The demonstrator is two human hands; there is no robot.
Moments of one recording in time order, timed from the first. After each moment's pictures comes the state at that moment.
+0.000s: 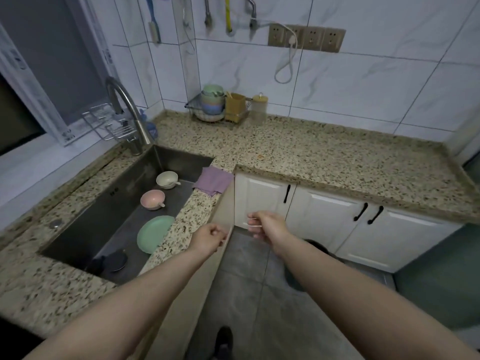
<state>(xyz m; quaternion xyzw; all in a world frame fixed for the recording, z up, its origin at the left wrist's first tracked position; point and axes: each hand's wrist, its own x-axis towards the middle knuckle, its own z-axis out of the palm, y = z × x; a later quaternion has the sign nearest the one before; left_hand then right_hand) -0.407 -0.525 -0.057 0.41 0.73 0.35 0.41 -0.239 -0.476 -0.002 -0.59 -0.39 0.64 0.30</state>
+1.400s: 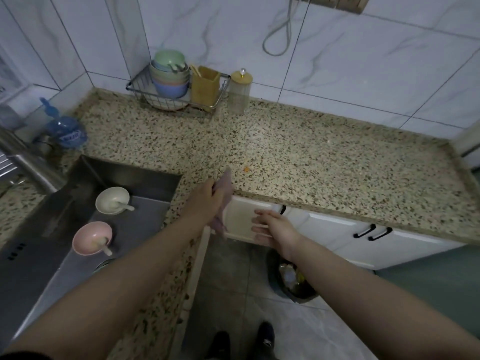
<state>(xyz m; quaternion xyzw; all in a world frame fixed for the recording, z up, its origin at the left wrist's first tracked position) -0.472 -0.179 -0.059 0.57 0.69 0.27 0.35 -0.269 -0.200 -0.069 -0.64 -0.32 0.65 0.26</state>
